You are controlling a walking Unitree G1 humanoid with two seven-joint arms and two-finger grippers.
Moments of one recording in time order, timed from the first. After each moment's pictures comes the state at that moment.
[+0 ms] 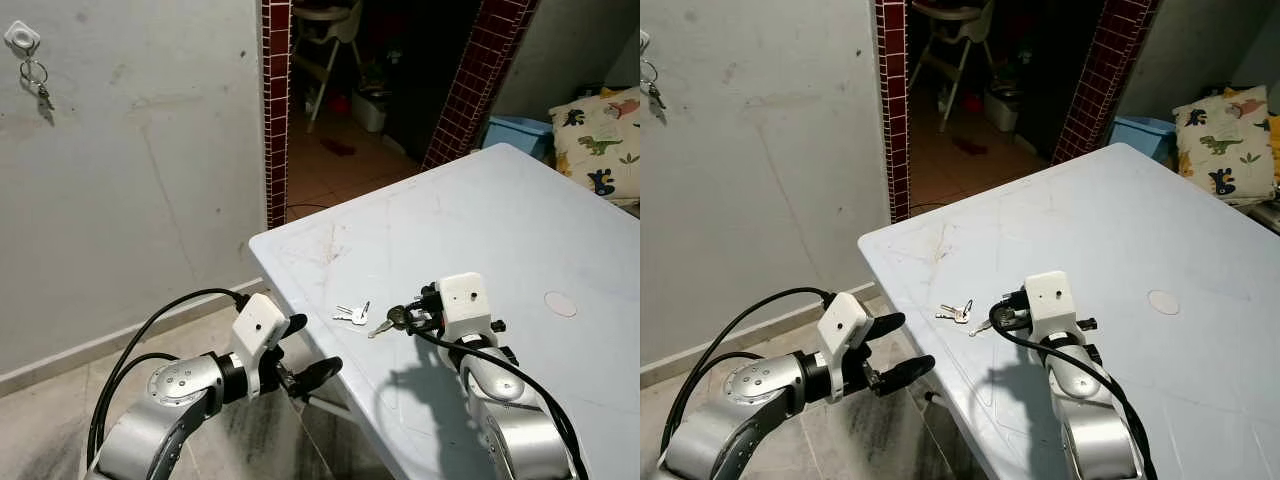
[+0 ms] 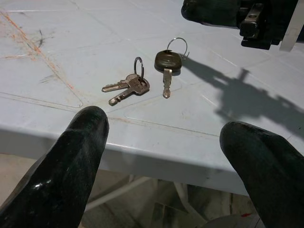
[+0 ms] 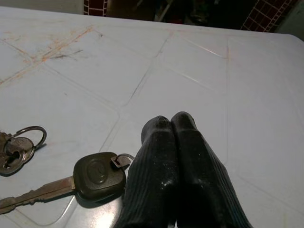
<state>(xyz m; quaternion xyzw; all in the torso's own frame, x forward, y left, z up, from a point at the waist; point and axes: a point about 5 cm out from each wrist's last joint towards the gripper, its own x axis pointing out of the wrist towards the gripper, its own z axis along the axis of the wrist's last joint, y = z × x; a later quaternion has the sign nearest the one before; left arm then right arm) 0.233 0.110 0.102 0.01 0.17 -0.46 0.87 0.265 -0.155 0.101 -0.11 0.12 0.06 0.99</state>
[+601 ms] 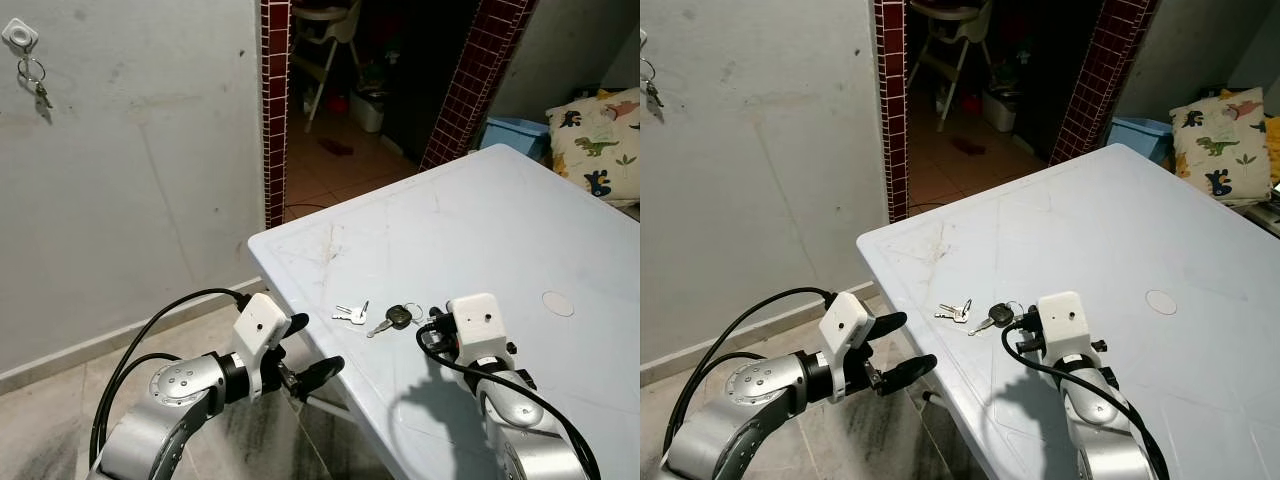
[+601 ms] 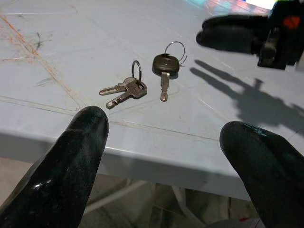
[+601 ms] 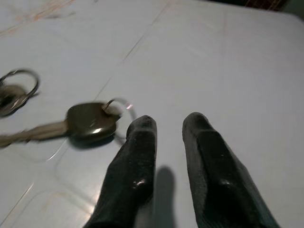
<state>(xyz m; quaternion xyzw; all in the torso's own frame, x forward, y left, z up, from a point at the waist) 0.233 0.108 0.102 0.00 0.16 -0.46 0.87 0.240 -0.168 0.085 -0.12 0.15 0.06 0.98</state>
